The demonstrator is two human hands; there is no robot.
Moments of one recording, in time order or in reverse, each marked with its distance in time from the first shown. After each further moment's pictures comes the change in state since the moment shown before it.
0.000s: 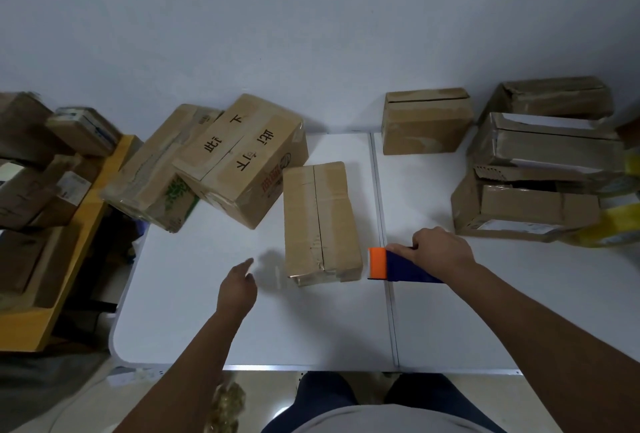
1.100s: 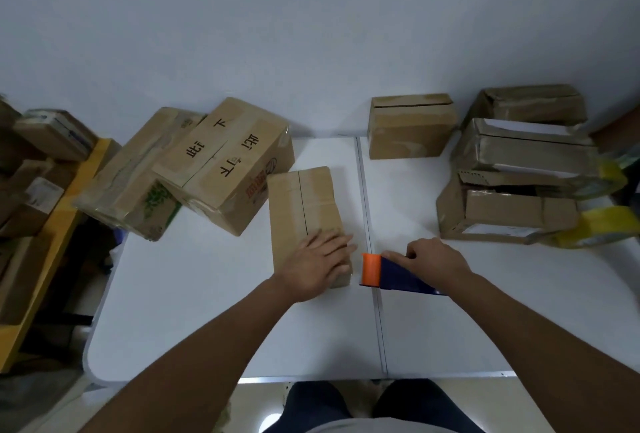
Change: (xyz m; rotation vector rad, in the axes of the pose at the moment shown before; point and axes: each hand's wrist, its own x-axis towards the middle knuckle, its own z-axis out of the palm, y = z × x) left_hand 0.009 0.114 0.055 0.610 -0.221 1.119; right_hand -0.006 0.017 0.005 0.146 -0.022 0.003
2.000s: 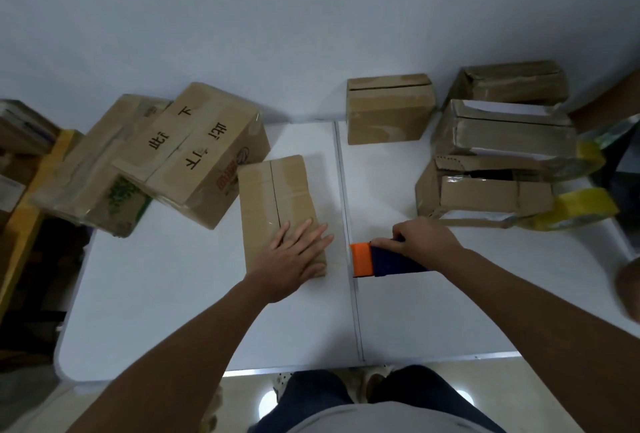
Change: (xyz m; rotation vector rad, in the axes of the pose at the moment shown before) left_hand 0.001 -0.003 0.030 0.162 -0.006 -0.044; right_hand 0.010 0.030 -0.022 -0.090 -0.029 -0.134
